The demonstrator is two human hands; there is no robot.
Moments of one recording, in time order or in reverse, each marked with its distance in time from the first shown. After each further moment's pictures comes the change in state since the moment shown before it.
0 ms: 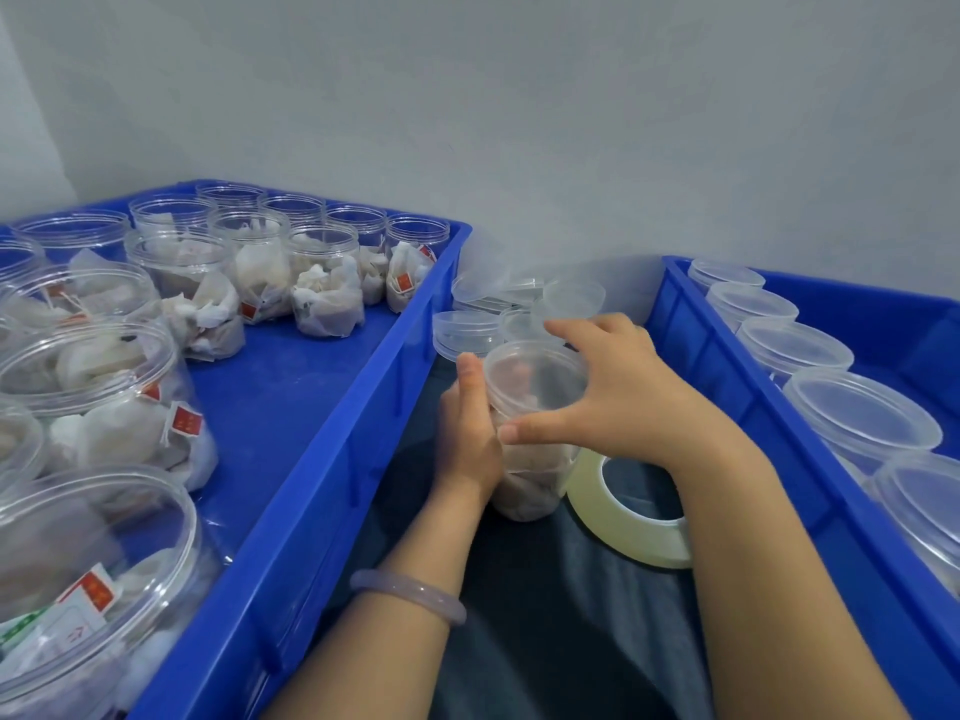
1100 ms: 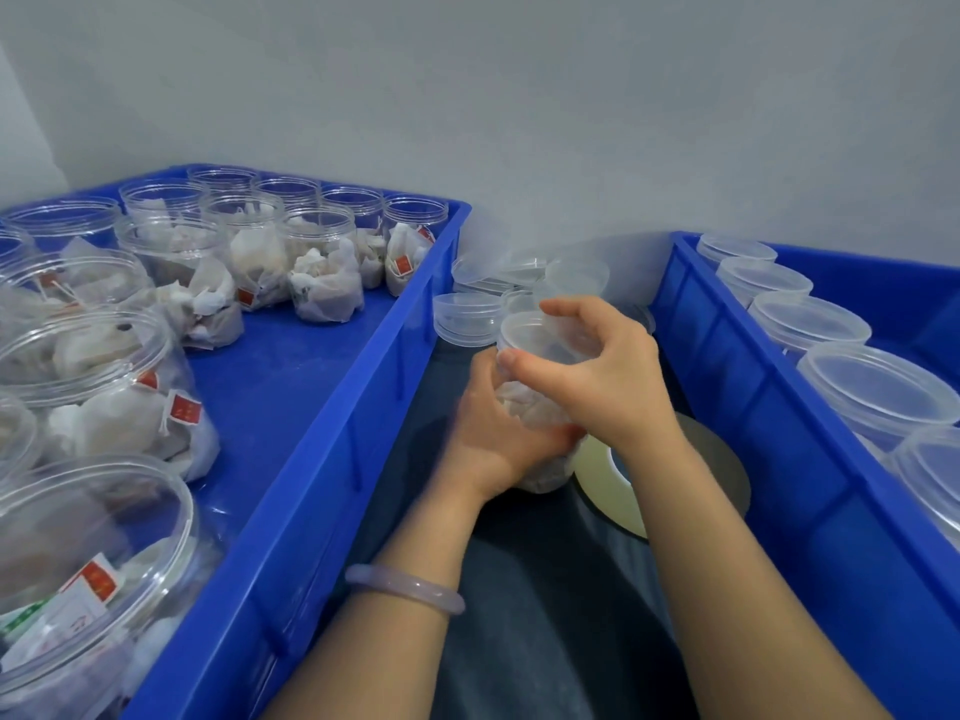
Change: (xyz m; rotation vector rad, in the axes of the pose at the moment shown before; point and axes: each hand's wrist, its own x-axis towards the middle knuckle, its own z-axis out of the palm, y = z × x) left_hand -0.007 -0.005 -0.003 0.418 -0.205 -0.075; right_hand 0.015 0.012 0.043 0.510 0.444 -0.009
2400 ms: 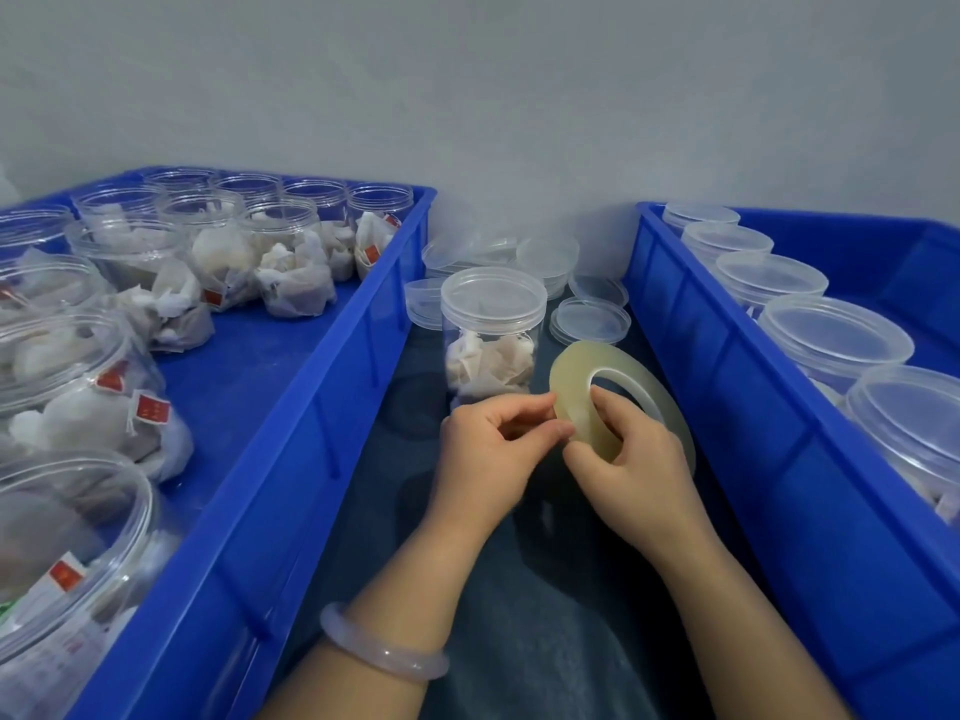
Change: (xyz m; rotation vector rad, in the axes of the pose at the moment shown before) left_hand -0.048 0.012 0.008 -0.131 -0.049 0.016; right_hand -0.081 0.035 -0.026 -0.203 -0.015 0.190
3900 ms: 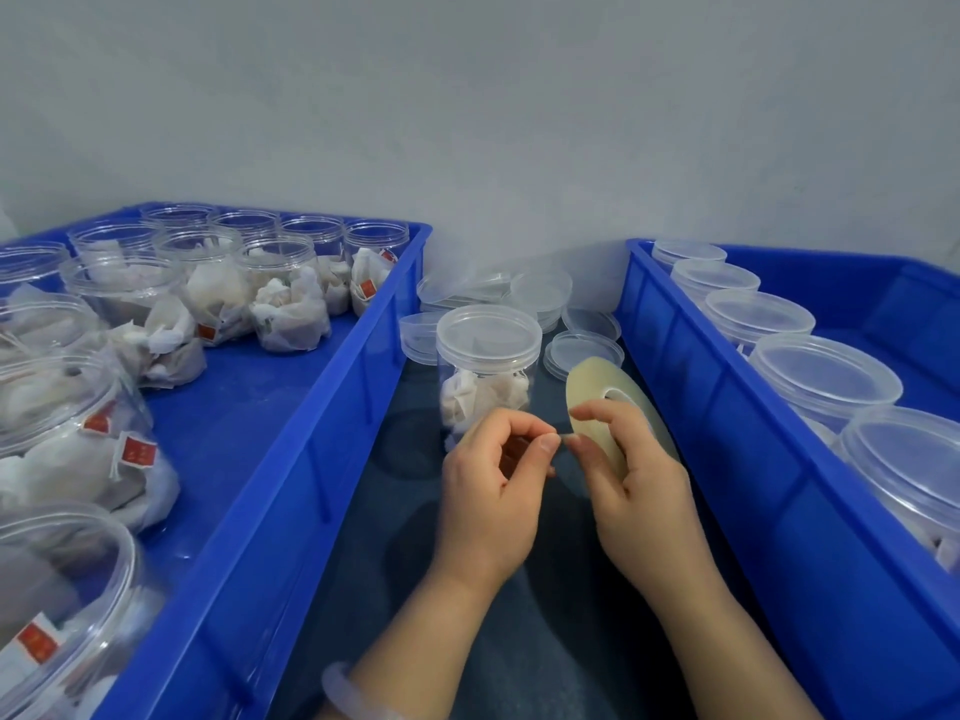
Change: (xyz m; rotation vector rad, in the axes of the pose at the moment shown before) left_hand -0.005 0.007 0.001 0.095 0.080 0.308; right_hand 0.005 -0.005 -0.004 0.096 0.082 -0.264
